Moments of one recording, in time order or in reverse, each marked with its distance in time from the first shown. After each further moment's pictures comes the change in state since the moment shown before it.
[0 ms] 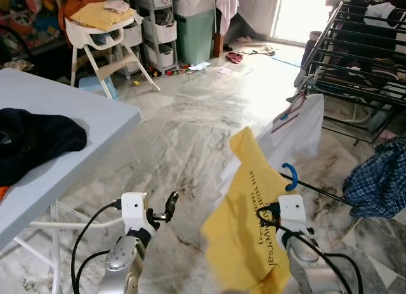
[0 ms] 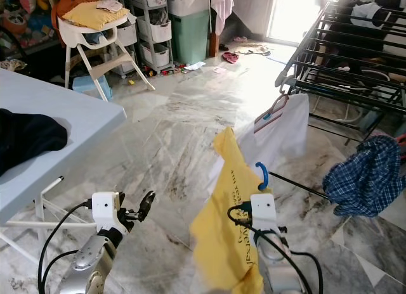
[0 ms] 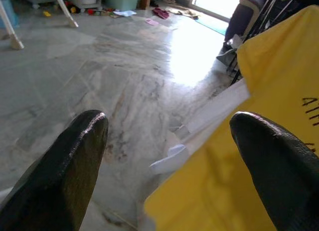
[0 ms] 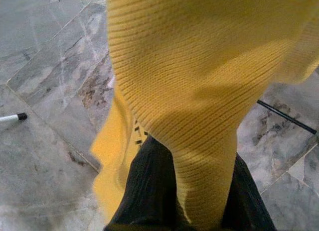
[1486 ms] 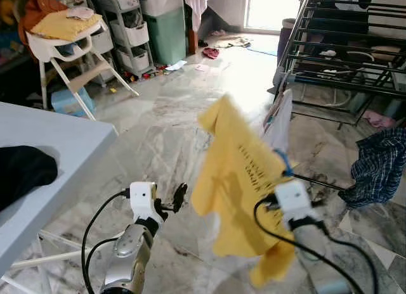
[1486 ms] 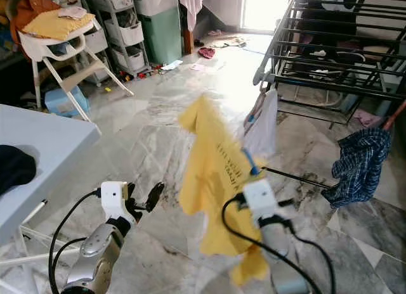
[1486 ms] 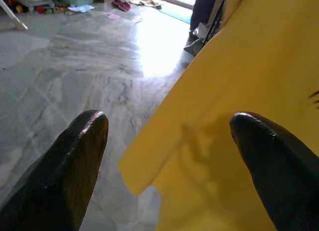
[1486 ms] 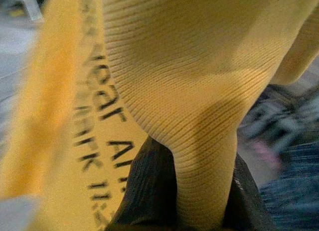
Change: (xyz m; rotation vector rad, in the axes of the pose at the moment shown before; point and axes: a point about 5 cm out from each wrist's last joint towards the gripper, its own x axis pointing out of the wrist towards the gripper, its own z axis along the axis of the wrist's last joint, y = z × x) left arm 0.016 -0.014 0.008 -0.026 0.000 -0.057; right arm -0.021 -0.012 0.058 -0.350 -0.404 -0.135
